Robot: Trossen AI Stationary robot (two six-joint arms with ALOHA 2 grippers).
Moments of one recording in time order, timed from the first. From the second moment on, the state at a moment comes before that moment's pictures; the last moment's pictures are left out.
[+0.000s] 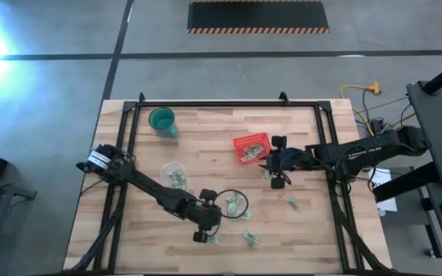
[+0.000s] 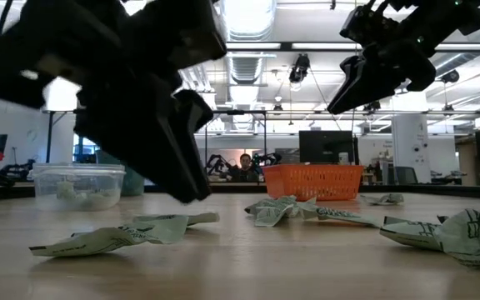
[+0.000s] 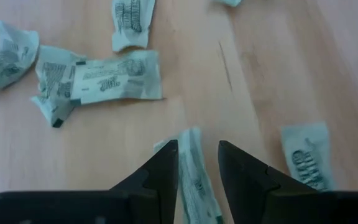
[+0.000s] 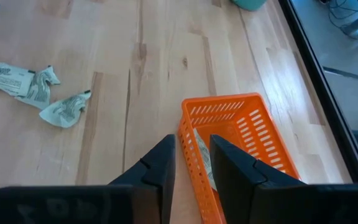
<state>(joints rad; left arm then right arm) -0.44 1.86 1.09 -0.13 -0.14 -0.22 0.09 1.16 0.65 -0.21 0.30 -0.12</state>
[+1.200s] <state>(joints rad) -0.42 1.88 1.08 -0.18 -0.10 -0.17 0.09 1.16 0.64 -0.21 0.30 -0.11</state>
